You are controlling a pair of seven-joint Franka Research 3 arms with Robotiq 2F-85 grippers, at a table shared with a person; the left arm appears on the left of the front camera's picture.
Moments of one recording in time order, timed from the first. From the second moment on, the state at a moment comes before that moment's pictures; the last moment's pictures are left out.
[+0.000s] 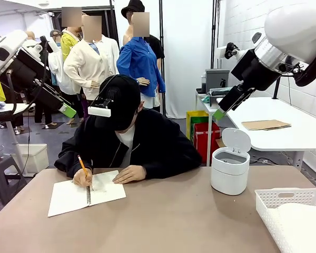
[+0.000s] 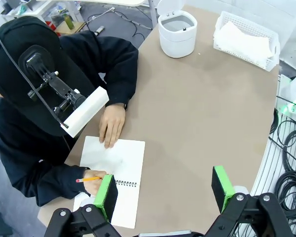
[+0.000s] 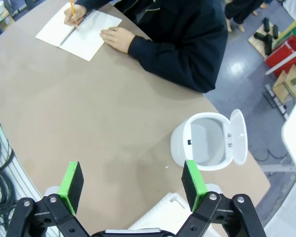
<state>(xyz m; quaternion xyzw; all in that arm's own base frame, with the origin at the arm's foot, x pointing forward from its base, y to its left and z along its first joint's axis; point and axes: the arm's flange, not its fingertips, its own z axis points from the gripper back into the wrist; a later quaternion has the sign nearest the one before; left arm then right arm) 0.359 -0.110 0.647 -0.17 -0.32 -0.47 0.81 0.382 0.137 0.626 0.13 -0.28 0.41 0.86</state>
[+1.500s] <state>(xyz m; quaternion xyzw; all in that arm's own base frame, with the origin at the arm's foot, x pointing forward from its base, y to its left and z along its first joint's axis) 0.348 -0.116 0.647 -0.12 -0.31 -0.34 0.88 0.383 0.137 0.625 0.13 -0.28 0.41 0.86</state>
